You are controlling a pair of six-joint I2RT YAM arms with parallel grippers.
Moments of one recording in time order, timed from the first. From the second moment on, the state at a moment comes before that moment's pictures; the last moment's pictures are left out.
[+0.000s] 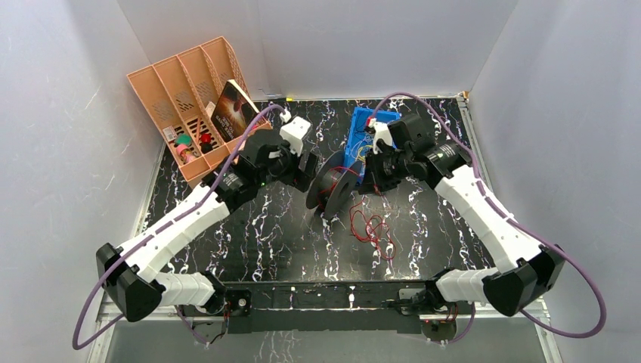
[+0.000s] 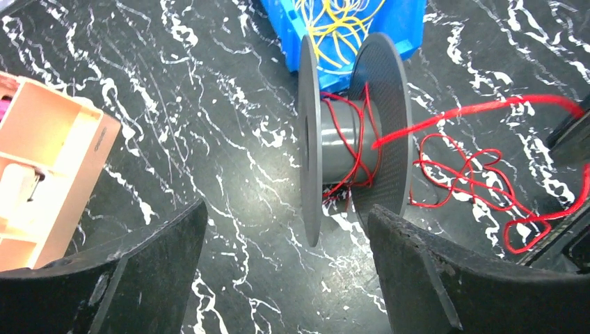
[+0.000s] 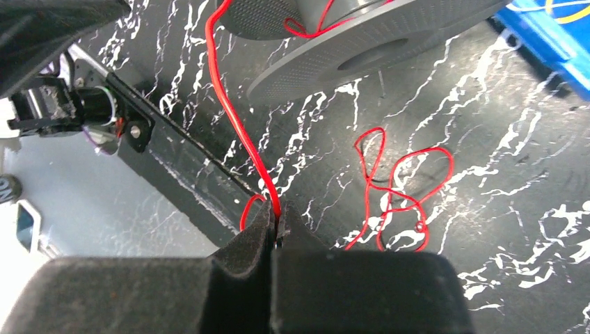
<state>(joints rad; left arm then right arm) -0.76 1.24 1.20 -0.49 -0.09 -0.05 0.57 1.26 1.37 -0.99 -0.37 0.23</state>
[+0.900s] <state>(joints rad) -0.62 1.46 1.27 -0.47 0.33 0.04 0.47 1.52 1.48 -1.06 -0.65 0.24</state>
